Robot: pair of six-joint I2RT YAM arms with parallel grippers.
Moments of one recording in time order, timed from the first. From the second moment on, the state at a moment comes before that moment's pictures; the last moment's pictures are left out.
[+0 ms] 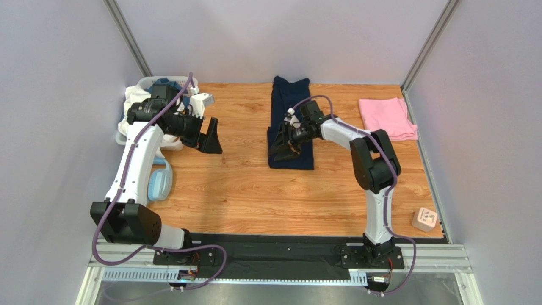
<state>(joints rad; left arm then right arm) -0.04 1.41 1.52 -1.24 0.63 0.33 0.43 2.12 1.48 -0.42 -0.98 0.69</state>
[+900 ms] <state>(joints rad) -0.04 1.41 1.57 -1.29 0.62 0.35 0.31 2.04 1.08 -0.18 -1.02 0.68</state>
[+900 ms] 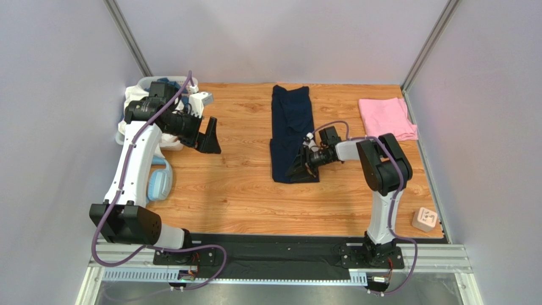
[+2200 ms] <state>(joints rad) -0.04 1.42 1.57 -1.33 0.62 0.40 0.41 2.13 1.30 -0.29 -0.90 0.78</state>
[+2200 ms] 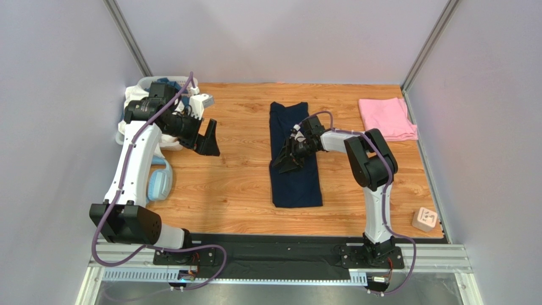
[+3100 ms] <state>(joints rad) -0.04 1.36 1.60 -1.34 0.61 0.41 0.43 2.21 1.36 -0.22 -0.95 0.80</state>
